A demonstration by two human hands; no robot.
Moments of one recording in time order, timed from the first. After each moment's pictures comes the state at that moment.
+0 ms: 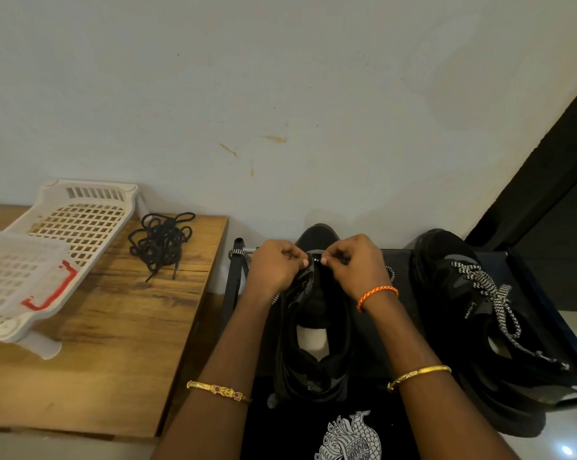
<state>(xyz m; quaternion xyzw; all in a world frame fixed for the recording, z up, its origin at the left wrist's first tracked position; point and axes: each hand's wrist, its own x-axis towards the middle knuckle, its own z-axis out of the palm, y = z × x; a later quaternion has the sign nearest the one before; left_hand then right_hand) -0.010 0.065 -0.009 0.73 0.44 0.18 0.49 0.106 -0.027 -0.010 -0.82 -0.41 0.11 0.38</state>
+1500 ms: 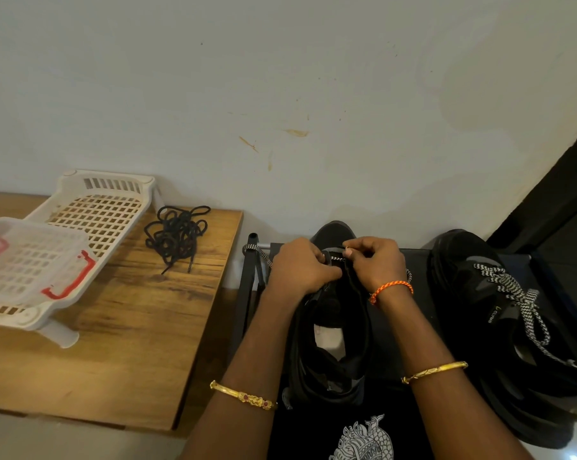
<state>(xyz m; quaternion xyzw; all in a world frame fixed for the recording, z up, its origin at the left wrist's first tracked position) -0.009 0.055 0.004 0.81 0.42 0.09 0.39 0.099 -0.017 -0.010 -0.81 -0.27 0.18 0.49</state>
